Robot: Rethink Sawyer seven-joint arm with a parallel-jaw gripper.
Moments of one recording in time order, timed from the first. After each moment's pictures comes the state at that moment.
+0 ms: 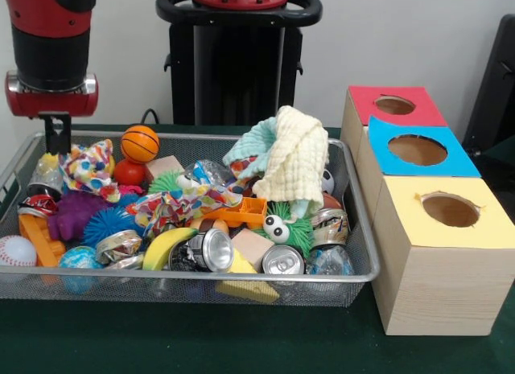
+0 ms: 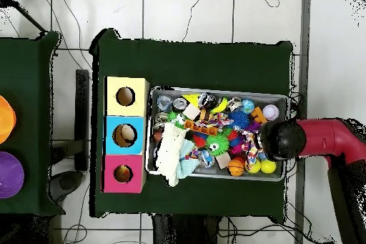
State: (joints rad) arm -0.94 -0.69 0.59 1.59 -0.85 0.98 1.50
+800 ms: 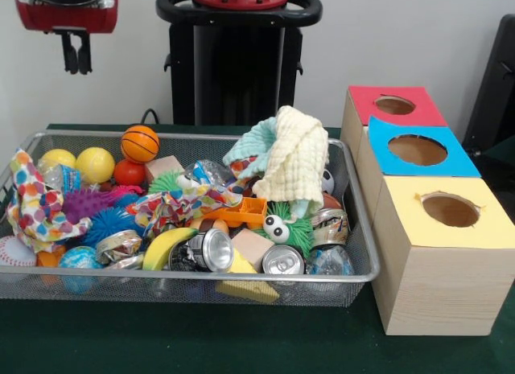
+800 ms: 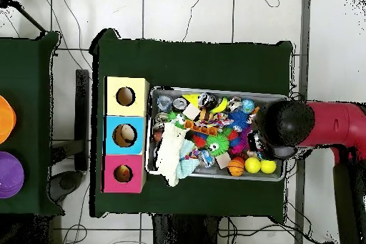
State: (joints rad) arm -0.86 -0.83 0.59 1.55 -0.66 1.30 1.50
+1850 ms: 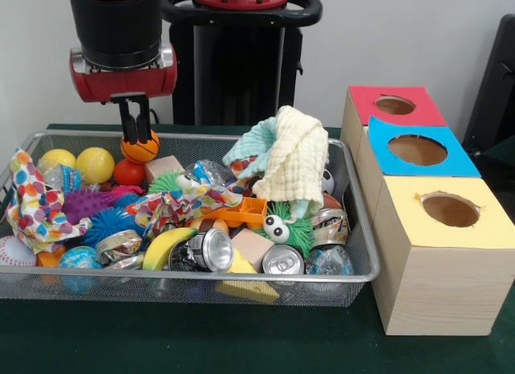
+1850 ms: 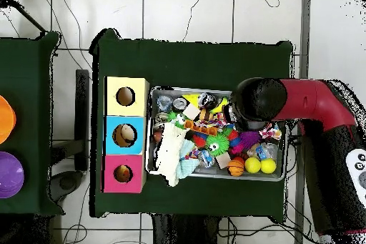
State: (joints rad) arm -0.77 -0.68 0.60 1.44 -0.59 1.15 1.50
